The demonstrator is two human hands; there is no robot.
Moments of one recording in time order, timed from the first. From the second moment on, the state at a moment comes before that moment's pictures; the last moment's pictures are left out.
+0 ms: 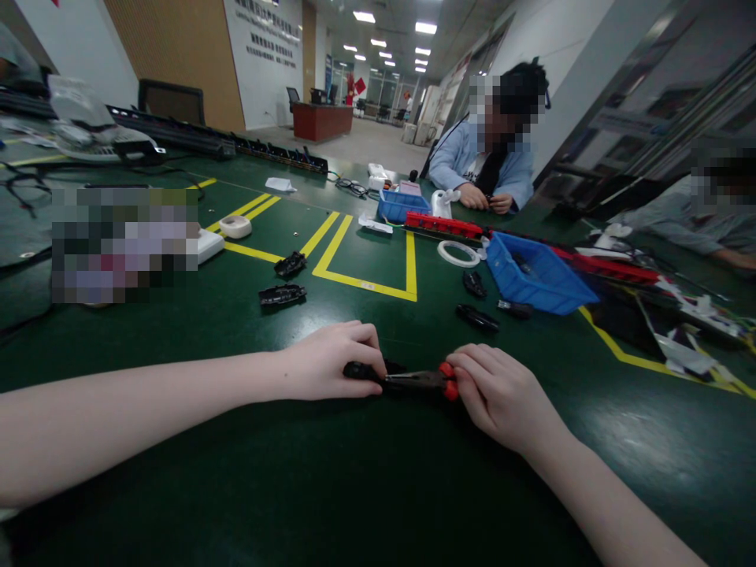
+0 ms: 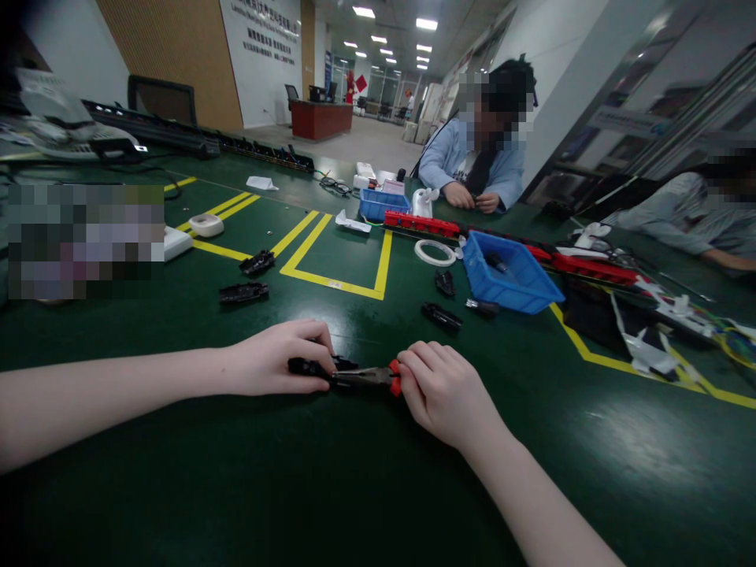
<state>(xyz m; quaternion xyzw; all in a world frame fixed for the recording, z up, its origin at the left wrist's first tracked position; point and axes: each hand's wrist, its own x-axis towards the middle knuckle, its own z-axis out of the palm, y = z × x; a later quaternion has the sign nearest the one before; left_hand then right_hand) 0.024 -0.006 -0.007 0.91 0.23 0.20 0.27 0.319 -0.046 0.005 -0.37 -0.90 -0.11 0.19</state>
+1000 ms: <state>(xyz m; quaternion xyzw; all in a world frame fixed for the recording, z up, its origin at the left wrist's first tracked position) 0.024 -0.007 -0.006 0.91 0.23 0.20 0.27 0.313 -0.049 -0.001 -0.37 -0.90 -0.11 0.21</state>
